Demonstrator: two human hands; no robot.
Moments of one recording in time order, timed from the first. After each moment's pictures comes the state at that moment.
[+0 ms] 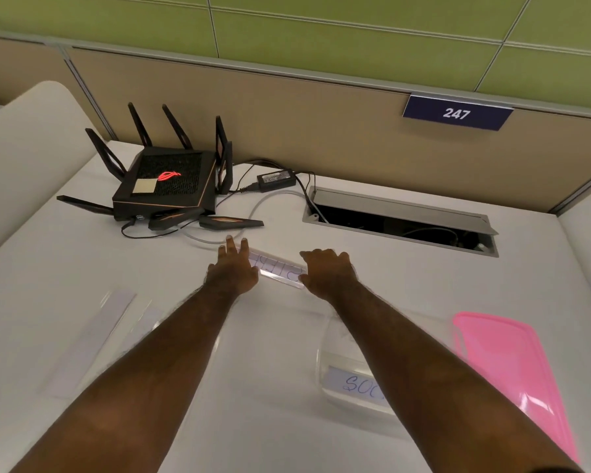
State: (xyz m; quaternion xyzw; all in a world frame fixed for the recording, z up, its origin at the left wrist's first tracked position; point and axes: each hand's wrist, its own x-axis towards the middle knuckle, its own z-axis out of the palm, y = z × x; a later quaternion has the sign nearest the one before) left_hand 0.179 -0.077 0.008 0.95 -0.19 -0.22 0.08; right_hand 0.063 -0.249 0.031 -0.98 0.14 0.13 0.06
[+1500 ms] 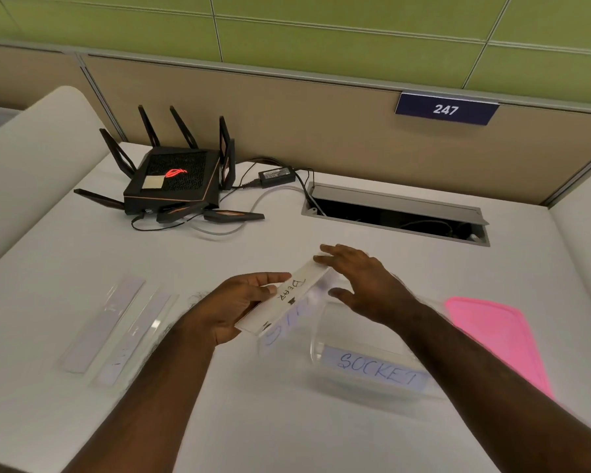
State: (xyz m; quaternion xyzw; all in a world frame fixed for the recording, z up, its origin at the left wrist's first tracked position) left_hand 0.054 -0.032 0.100 0.61 -0.04 -0.50 0.61; right_hand -0.054 -0.268 0.089 -0.98 0.02 0.01 0.22
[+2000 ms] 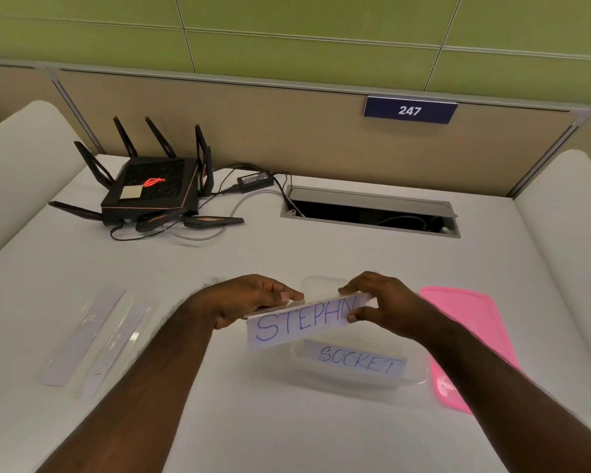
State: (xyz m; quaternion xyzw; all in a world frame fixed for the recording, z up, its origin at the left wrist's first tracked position) left_hand 0.045 -0.069 0.116 0.70 -0.25 -0.54 0.39; right_hand -0.125 -0.310 0.090 -0.93 0.09 0.05 0.36
